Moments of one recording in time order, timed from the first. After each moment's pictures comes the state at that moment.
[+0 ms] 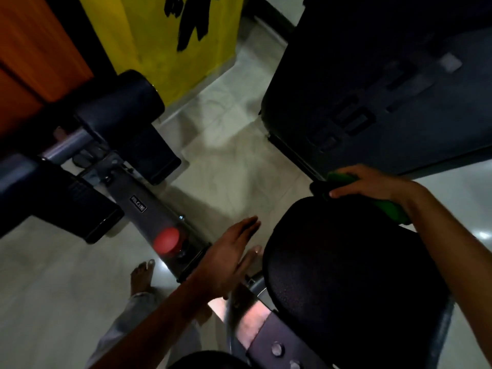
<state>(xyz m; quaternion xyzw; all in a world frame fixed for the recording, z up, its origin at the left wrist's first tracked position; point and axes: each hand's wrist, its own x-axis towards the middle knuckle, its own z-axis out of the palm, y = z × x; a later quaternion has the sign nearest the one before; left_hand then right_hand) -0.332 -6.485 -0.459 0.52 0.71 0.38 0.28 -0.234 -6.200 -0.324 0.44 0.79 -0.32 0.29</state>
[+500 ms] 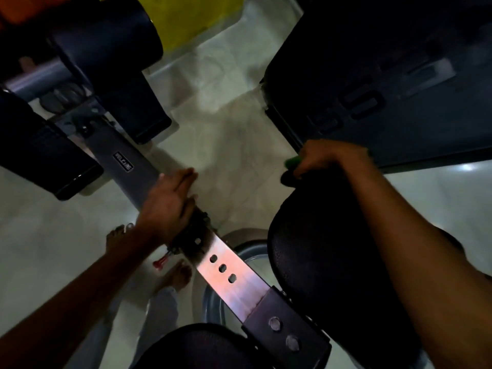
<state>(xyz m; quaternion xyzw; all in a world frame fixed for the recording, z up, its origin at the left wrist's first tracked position) -0.411 -6.534 -0.516 0.48 0.82 0.24 0.19 -0.327 -6.249 -0.369 0.36 0.79 -0.13 0.47</state>
